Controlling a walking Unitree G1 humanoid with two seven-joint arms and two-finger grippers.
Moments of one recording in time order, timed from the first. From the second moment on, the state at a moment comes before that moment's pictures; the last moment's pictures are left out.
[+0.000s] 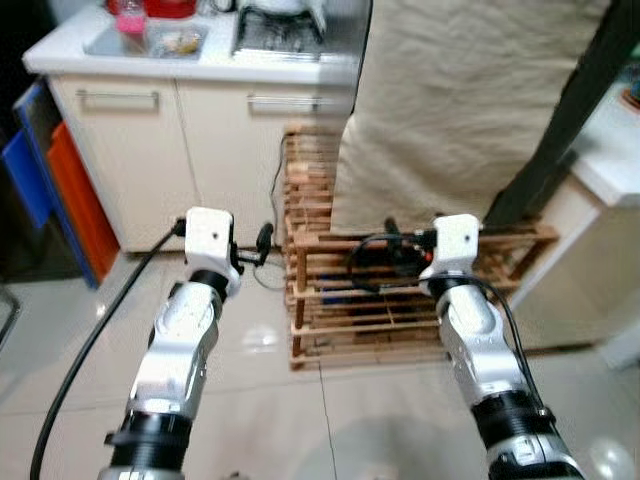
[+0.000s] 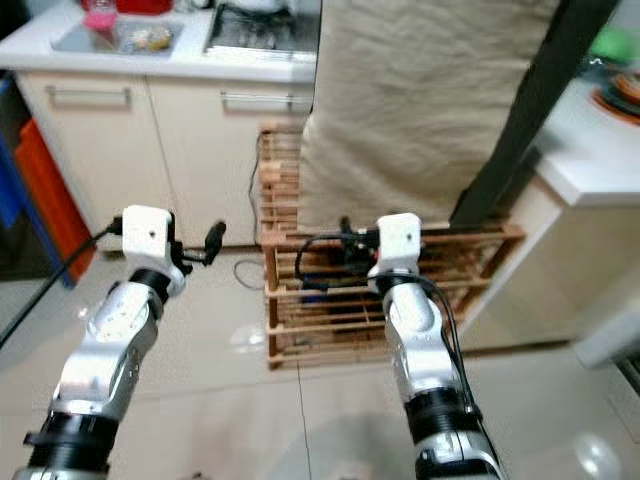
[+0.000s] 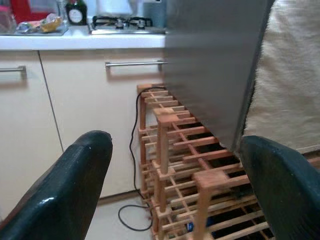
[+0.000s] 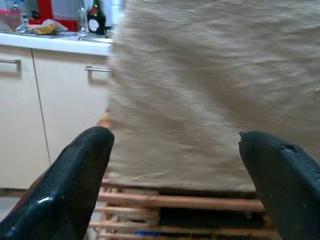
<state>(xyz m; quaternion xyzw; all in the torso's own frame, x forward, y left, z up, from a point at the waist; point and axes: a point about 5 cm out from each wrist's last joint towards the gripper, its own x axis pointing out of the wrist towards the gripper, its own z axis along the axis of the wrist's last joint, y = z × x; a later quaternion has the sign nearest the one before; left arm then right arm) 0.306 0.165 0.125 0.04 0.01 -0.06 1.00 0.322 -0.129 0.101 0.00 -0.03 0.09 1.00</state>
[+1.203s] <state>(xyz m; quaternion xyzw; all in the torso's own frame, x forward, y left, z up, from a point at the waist) 0.308 0.147 0.134 0.03 -0.01 -0.09 0.99 0.317 -0.137 0.100 -0.02 -0.04 0.08 1.00</state>
